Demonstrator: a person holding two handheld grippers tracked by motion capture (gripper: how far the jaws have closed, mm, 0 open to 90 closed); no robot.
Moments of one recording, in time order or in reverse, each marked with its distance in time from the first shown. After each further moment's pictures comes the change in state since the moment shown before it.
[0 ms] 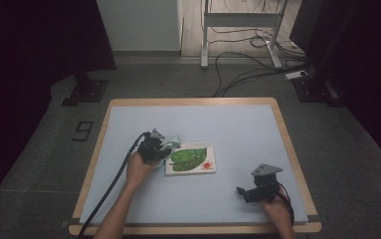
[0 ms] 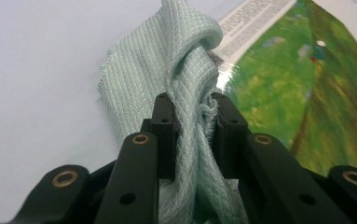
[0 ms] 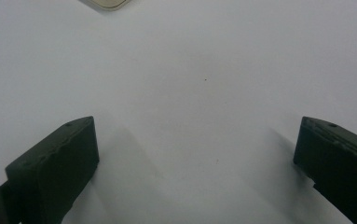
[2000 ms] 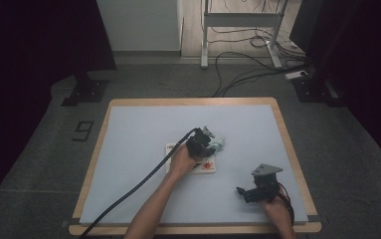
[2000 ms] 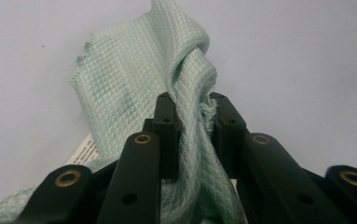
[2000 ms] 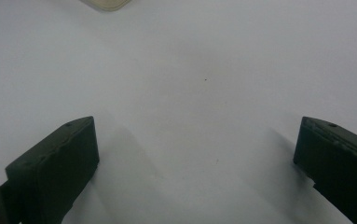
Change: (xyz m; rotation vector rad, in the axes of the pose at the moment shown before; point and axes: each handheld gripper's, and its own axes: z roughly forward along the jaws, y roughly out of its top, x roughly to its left) left arm -0.097 0.088 0.080 0.021 -0.149 0.189; right arm 0.000 0.000 0.000 -0.002 0.001 0.000
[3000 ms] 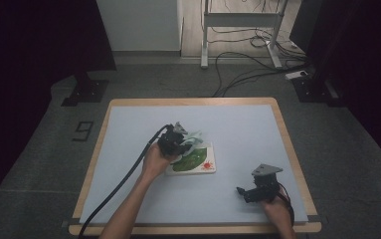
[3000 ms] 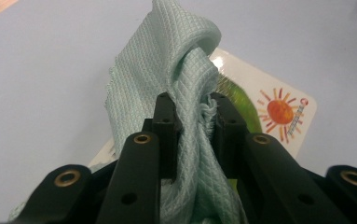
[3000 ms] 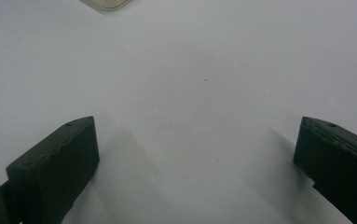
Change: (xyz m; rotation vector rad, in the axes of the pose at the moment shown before) left arm 0.025 -0.040 -0.093 -0.033 0.082 -0.026; right arm 0.000 0.000 0.000 -0.001 -0.001 -0.001
